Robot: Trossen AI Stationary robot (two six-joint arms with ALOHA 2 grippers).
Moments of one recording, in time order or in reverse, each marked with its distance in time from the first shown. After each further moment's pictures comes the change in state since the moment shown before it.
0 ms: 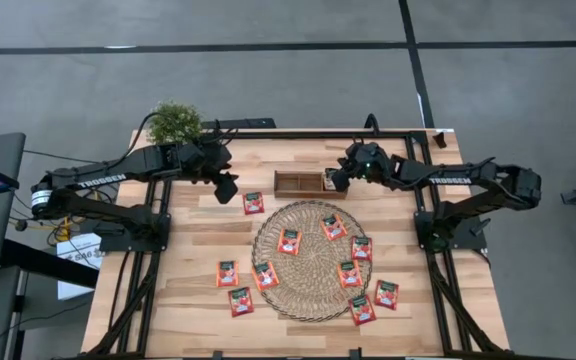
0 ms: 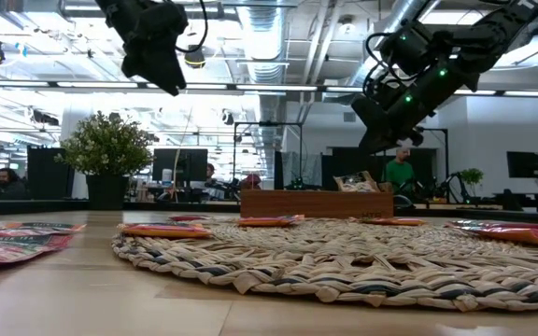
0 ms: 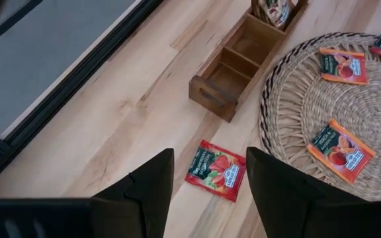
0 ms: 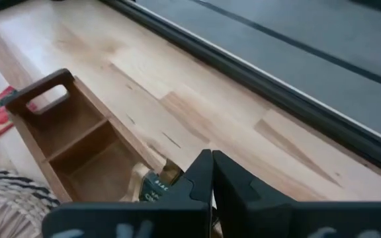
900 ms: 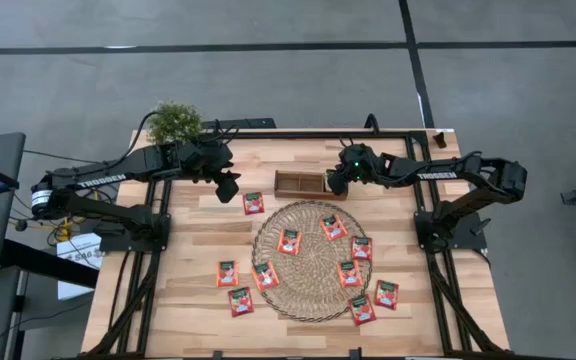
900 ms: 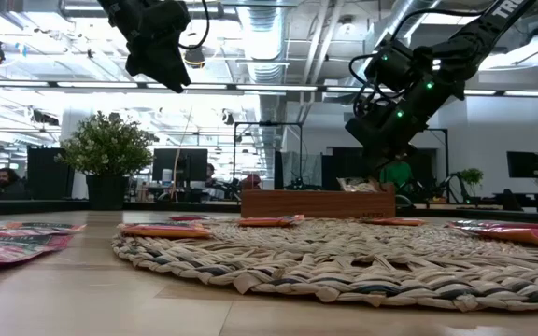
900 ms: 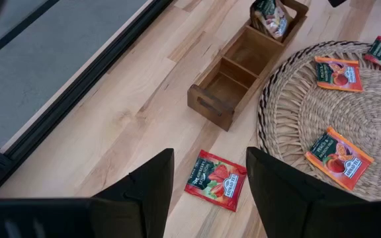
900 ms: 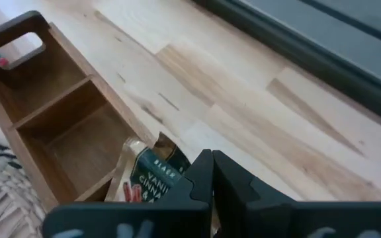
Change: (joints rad) left arm 0.000 0.000 0.000 0.034 -0.001 0.025; right arm -0.005 0.132 0.061 -0.096 -0.046 0.027
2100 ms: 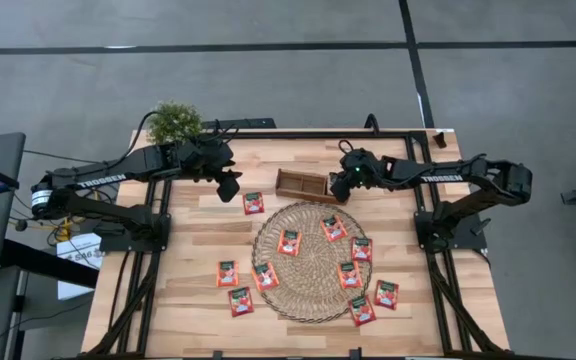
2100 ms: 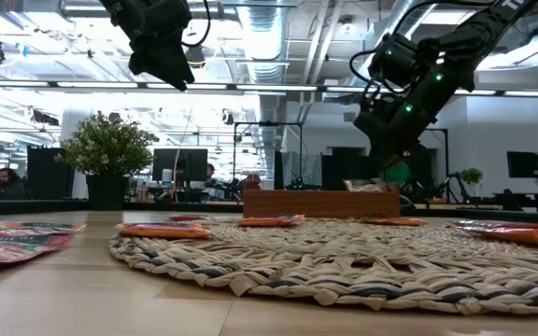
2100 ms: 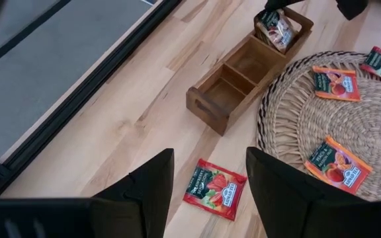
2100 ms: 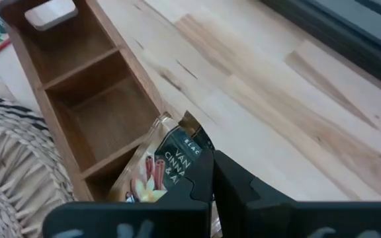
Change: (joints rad) left arm 0.000 0.000 0.000 0.032 -0.001 0.006; right arm 0.038 -0.050 0.001 -0.123 -0.023 0.018
